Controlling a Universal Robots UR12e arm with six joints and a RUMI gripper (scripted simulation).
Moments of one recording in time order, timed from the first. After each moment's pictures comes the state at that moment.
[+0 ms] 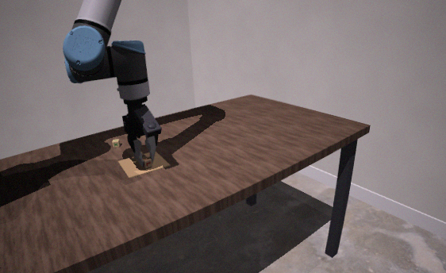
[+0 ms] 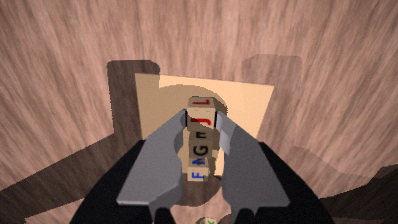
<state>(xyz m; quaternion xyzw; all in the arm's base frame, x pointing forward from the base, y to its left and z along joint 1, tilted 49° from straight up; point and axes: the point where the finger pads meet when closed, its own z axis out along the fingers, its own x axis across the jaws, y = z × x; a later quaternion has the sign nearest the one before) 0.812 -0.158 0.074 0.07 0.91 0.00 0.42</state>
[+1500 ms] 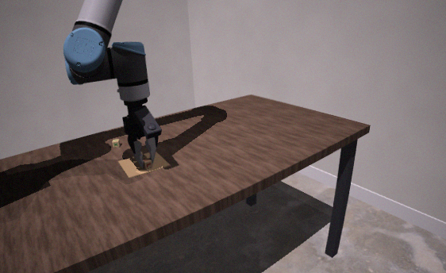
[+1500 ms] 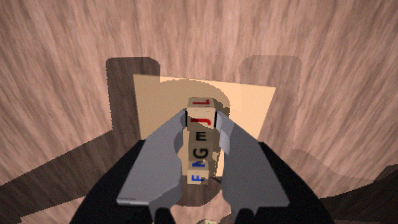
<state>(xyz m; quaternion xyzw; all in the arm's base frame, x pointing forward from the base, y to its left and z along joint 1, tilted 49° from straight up) 0.814 -0.158 0.071 0.07 0.91 0.00 0.42</state>
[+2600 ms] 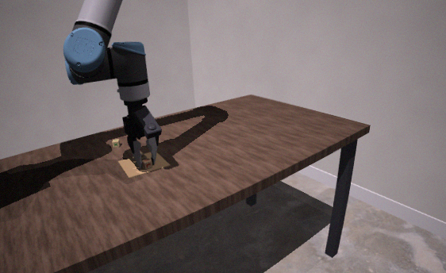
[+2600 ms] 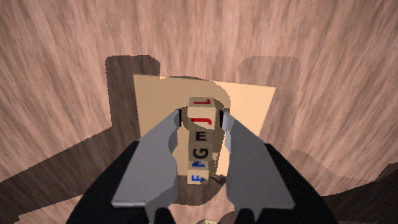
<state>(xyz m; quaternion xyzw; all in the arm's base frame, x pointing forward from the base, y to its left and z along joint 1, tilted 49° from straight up) 0.814 -0.158 0.071 0.07 0.91 0.00 0.42</state>
